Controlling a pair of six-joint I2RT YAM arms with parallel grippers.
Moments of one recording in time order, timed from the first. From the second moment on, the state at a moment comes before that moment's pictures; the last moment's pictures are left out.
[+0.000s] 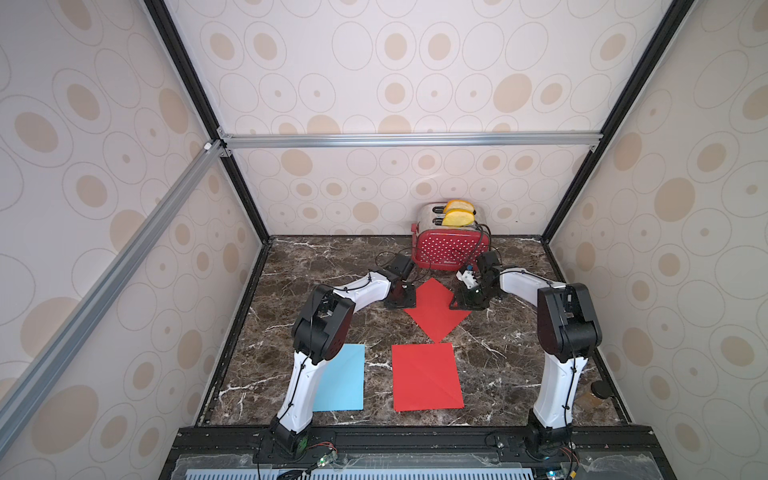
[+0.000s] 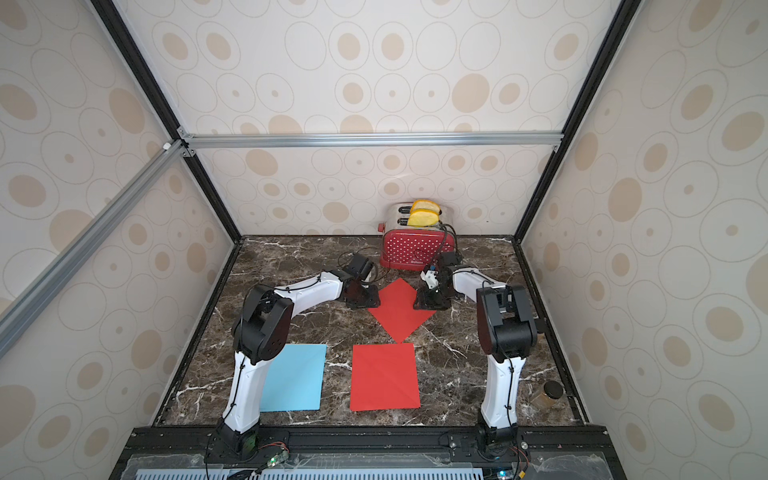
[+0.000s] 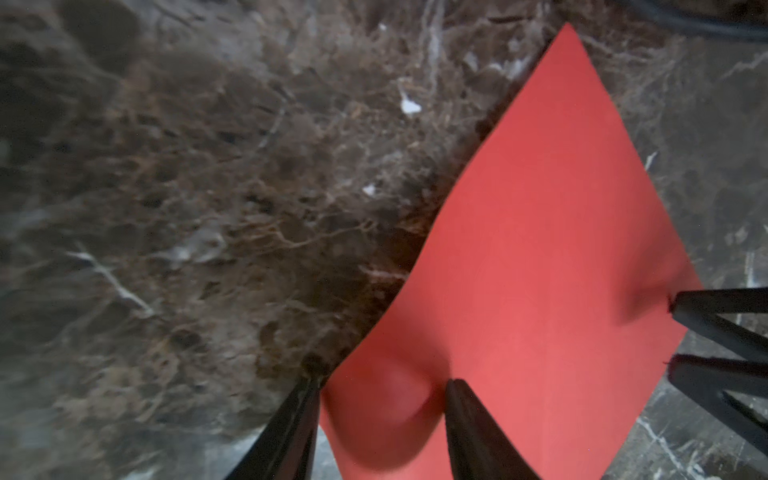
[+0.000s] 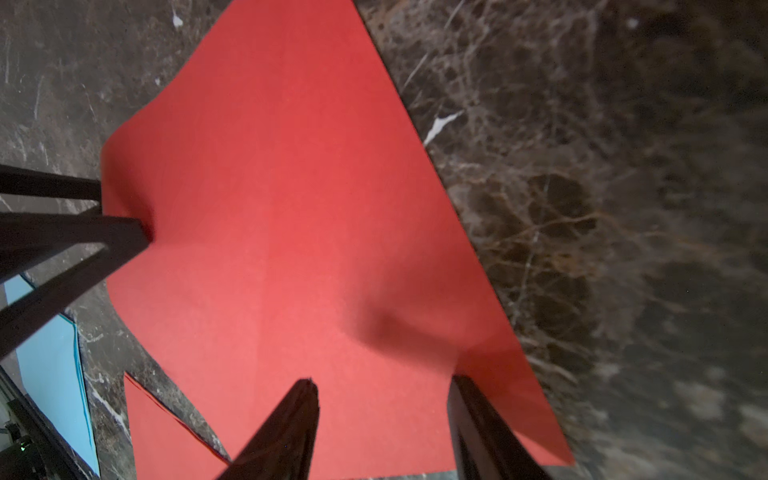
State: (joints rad) left arm -0.60 2.19 1.63 -0.56 0.14 -0.58; right arm 0.27 2.01 1.36 -0.65 -0.44 0.05
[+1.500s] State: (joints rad) left arm -0.47 2.10 1.24 0.16 0.73 -0.87; right arm 0.27 2.02 1.37 -0.65 -0.47 0.05
